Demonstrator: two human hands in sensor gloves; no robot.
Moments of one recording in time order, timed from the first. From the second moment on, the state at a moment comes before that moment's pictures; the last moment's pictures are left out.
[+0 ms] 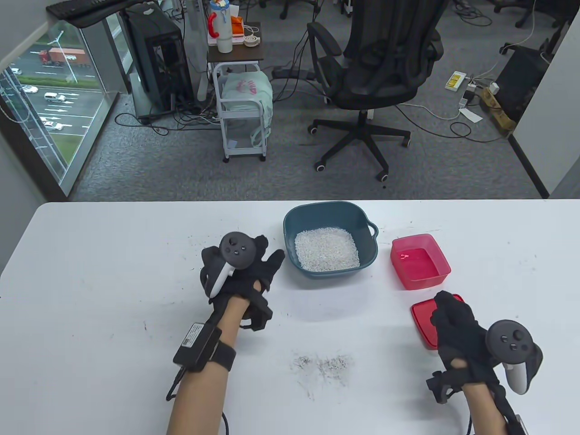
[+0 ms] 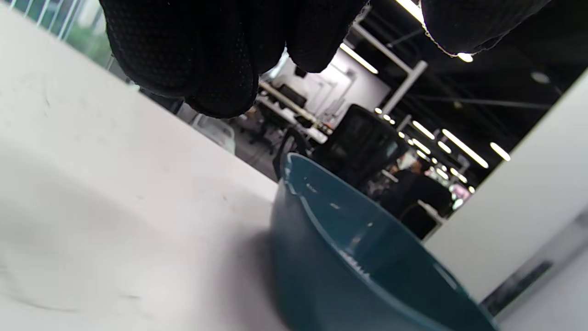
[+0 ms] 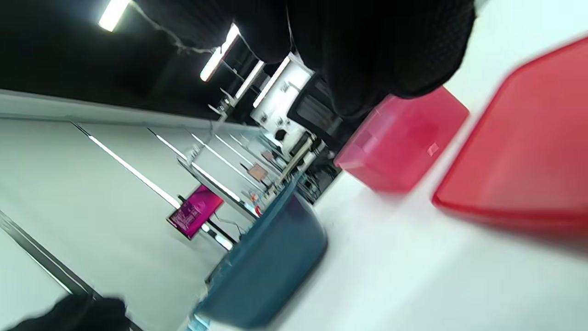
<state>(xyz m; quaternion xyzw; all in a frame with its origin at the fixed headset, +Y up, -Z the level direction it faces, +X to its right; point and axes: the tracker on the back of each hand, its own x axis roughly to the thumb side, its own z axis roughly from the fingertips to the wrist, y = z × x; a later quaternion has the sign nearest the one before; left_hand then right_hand) -0.137 -0.673 -0.464 -0.02 0.01 0.34 0.94 0.312 -0.720 -0.299 0.00 -0.07 0.88 0.47</state>
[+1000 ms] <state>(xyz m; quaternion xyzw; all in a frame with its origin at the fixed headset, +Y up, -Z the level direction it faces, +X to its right) -0.124 -0.731 -0.529 -0.12 0.04 0.52 0.84 0.321 -0.737 -0.293 0.01 -0.05 0.87 0.49</state>
